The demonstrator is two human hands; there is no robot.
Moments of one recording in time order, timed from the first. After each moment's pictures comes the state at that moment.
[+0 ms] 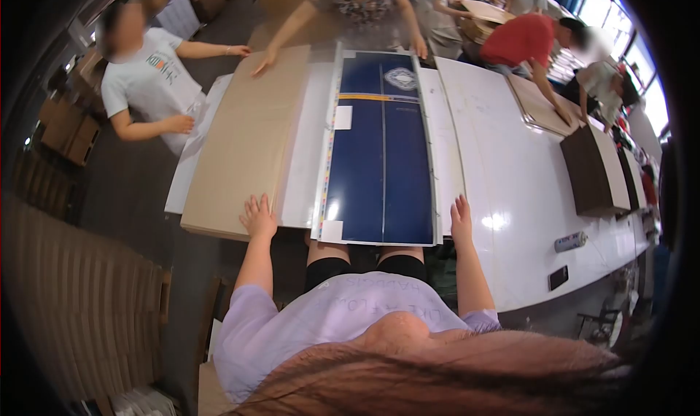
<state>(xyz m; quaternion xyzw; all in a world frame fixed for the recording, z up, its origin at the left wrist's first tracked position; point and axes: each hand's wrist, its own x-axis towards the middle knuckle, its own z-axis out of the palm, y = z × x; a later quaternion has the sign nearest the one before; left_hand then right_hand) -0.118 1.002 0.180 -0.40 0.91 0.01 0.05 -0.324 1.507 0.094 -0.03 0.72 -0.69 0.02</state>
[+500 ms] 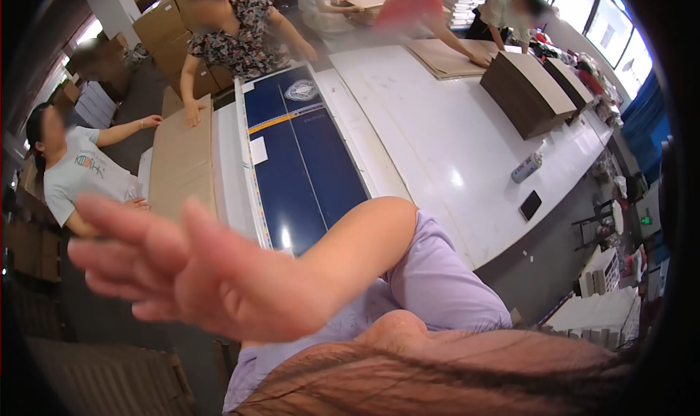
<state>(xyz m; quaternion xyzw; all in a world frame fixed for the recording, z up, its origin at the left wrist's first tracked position) -0.101 1.050 0.114 -0.15 0.96 0.08 -0.24 -0.165 1.357 0.539 -0.50 0.01 -0.76 0.42</state>
